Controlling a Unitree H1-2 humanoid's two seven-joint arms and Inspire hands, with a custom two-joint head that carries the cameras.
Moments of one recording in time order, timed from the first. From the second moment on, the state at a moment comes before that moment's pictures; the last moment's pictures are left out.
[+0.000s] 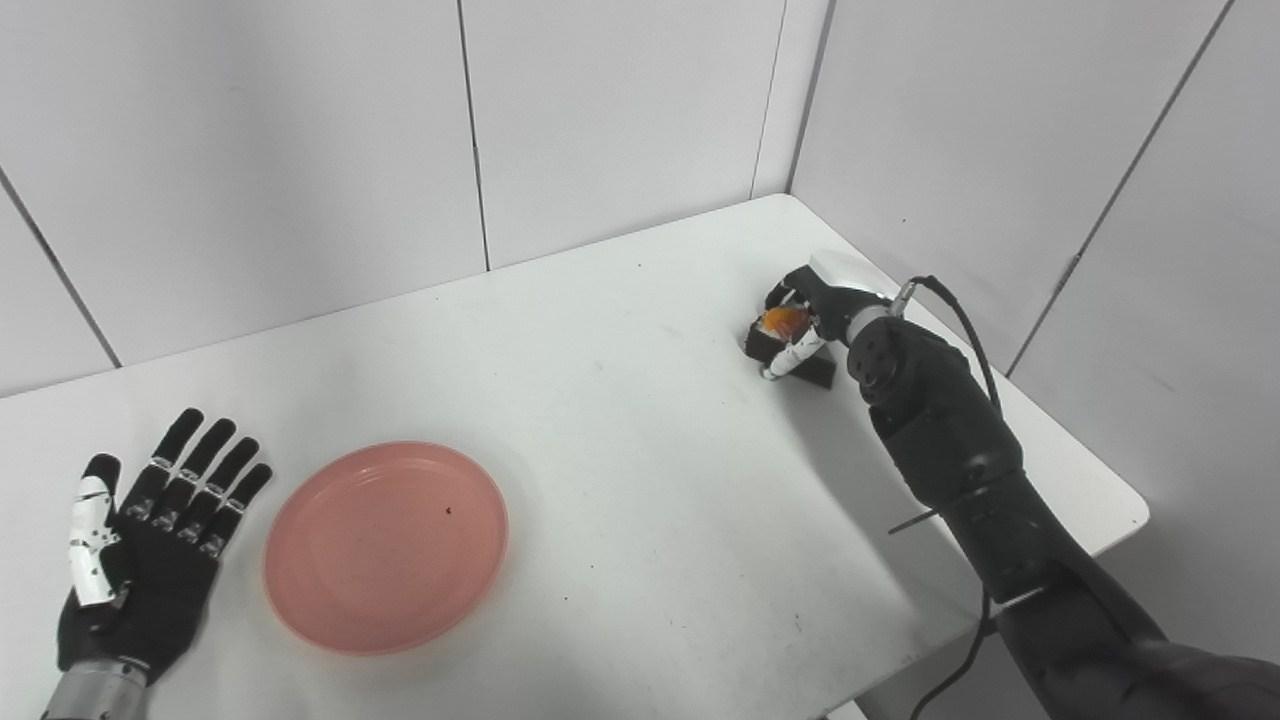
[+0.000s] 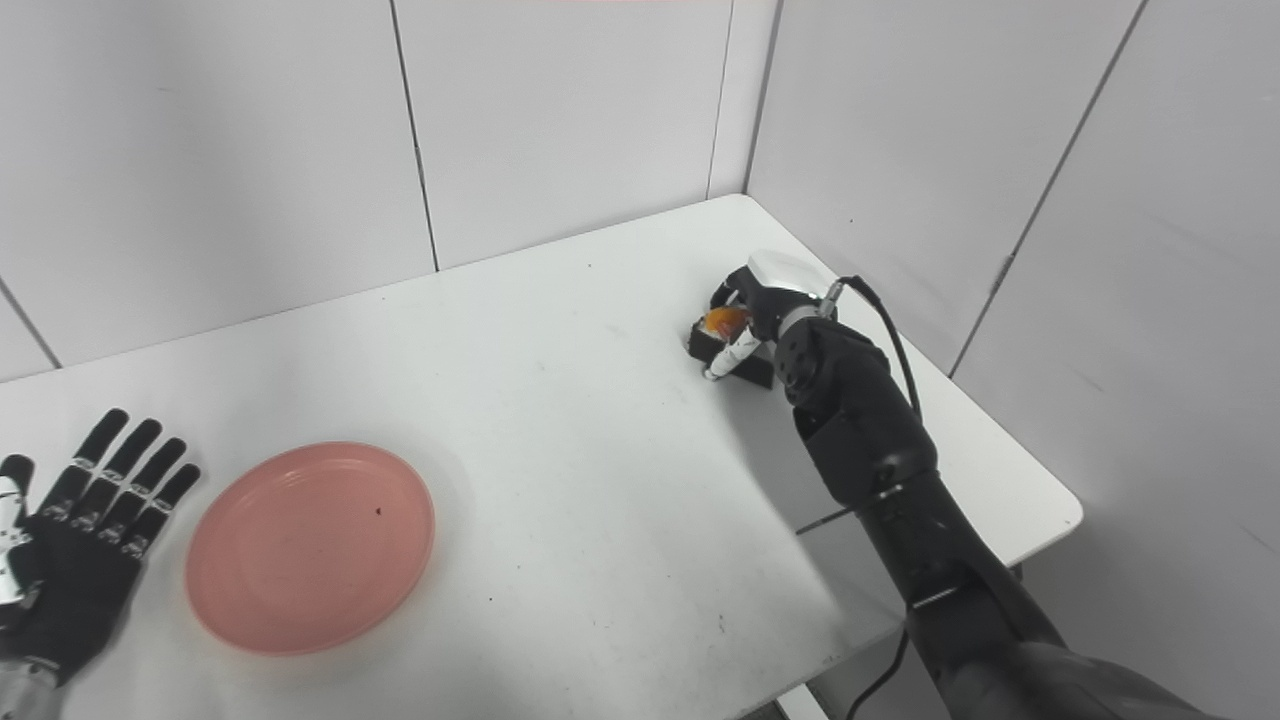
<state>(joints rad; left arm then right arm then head) -0.40 0.04 0.12 0.35 -0.58 0.30 -0.38 -0.40 -0.63 -0.11 0.21 -0.79 0.47 0.41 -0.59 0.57</state>
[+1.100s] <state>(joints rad) -0.40 0.04 0.12 0.35 -0.57 0.30 -0.38 -0.41 -0.63 -0.16 0.08 -0.77 0.47 0.43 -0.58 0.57</state>
